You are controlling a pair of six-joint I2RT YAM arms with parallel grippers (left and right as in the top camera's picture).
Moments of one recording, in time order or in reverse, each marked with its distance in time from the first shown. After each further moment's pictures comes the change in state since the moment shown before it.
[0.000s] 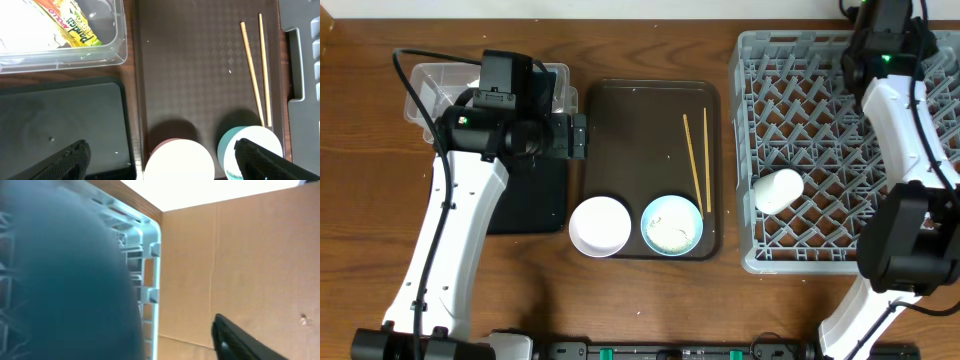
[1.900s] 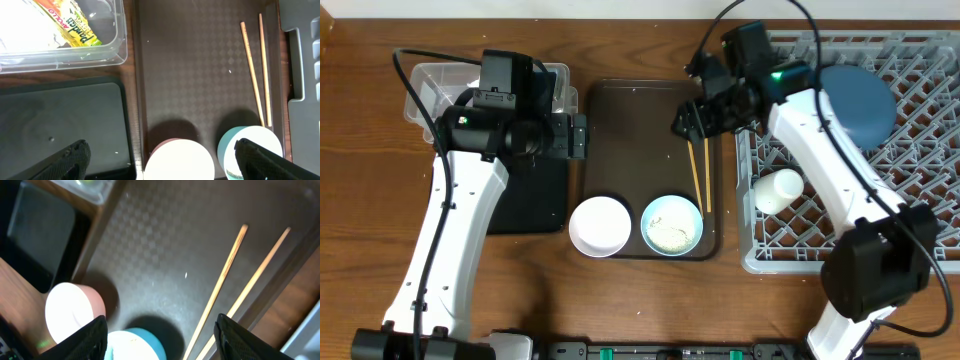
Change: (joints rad) left arm 0.000 0.000 0.000 0.000 0.000 0.000; right arm 0.429 -0.082 -0.006 -0.549 -1.193 0.782
